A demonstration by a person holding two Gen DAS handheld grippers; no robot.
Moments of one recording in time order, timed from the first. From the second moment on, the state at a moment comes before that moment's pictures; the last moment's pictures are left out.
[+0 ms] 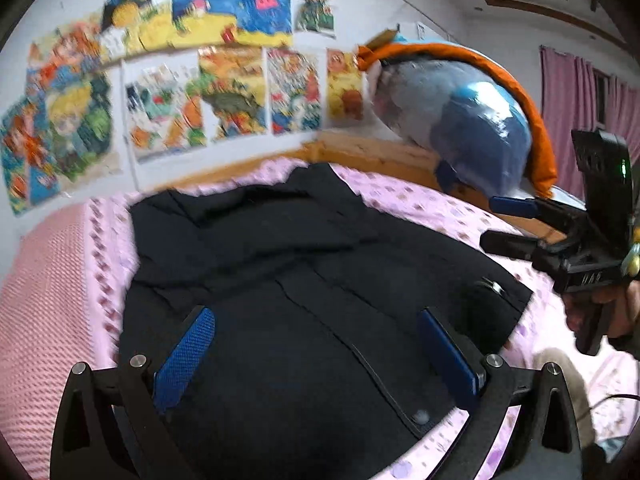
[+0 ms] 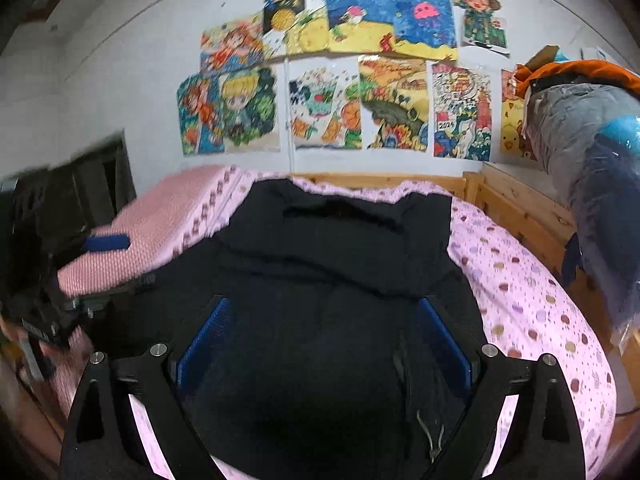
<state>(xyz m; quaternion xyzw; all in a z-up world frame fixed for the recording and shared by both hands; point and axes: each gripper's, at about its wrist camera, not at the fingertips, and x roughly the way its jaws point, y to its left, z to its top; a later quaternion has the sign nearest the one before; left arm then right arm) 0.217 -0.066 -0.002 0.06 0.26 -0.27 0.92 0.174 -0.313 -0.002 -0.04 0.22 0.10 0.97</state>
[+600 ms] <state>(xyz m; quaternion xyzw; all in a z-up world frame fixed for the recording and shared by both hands) 0.172 -0.074 -0.060 0.19 0.30 -0.35 0.87 0.137 -0.319 -0.070 -0.07 0.28 0.11 0.95</state>
